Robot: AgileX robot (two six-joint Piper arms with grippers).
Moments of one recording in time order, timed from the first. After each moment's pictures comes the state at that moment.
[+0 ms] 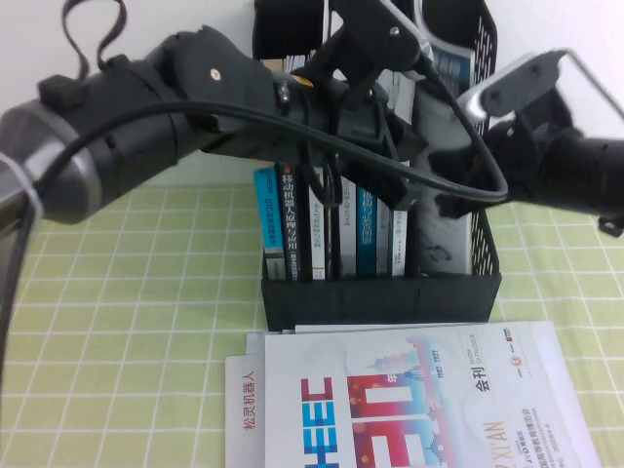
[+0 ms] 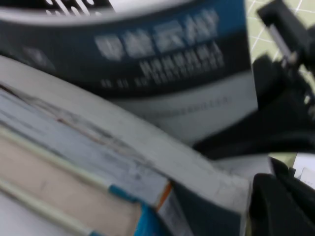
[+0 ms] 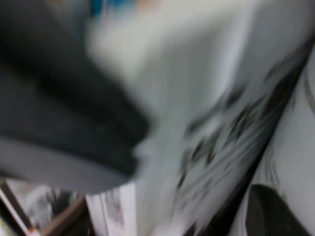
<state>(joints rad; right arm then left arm) 0.33 1.69 -1.08 1.73 0.29 -1.95 -0.57 1.72 -1.50 -0.71 0.54 0.99</state>
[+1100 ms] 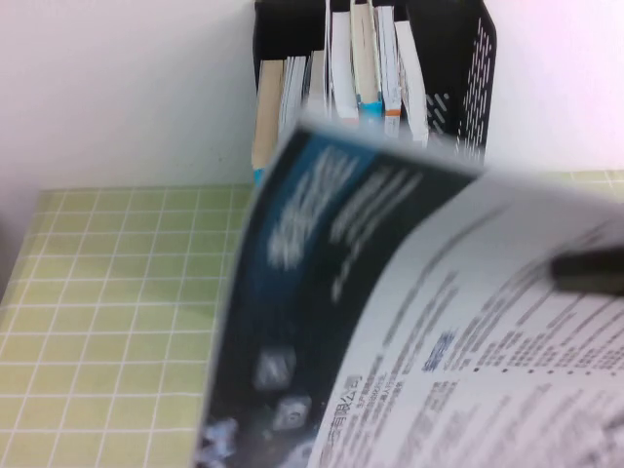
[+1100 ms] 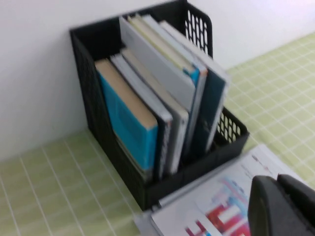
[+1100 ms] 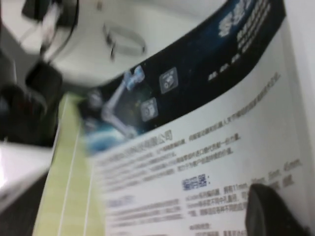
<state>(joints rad) 0.39 0.98 -1.22 1.00 1.17 -1.39 -0.18 0.89 -1.44 -0.43 1.15 0.27</state>
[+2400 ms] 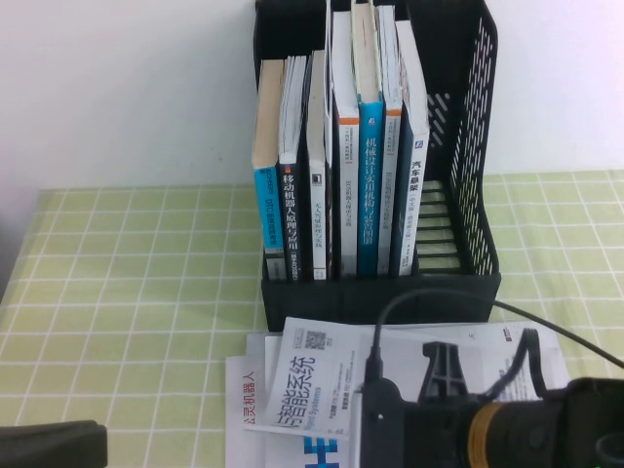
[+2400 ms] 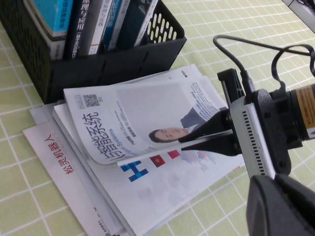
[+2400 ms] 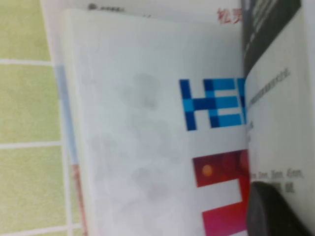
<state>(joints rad) 0.97 1.51 -0.72 -0.39 0.22 -0.26 -0.18 0.51 -0.80 -0.66 1.10 0.21</state>
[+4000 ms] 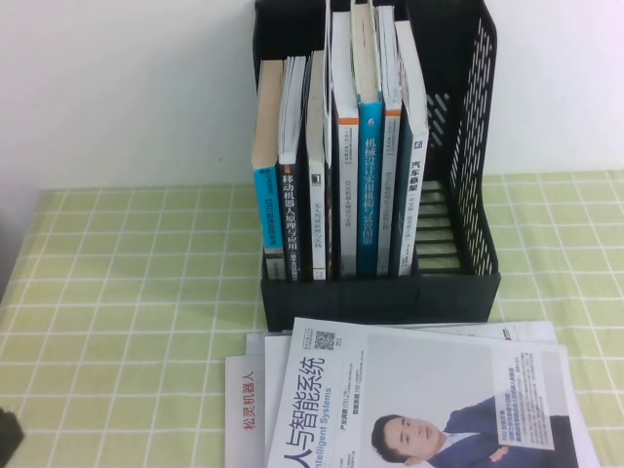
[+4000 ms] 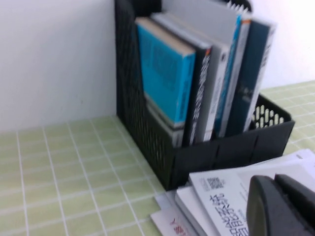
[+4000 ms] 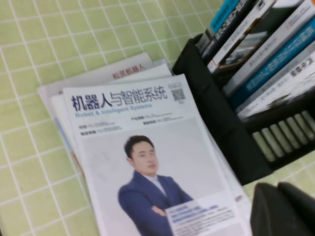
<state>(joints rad) 0.69 0.88 -1.21 0.09 1.16 -0.54 -0.25 0.14 -0.43 -0.39 0.61 0.21</state>
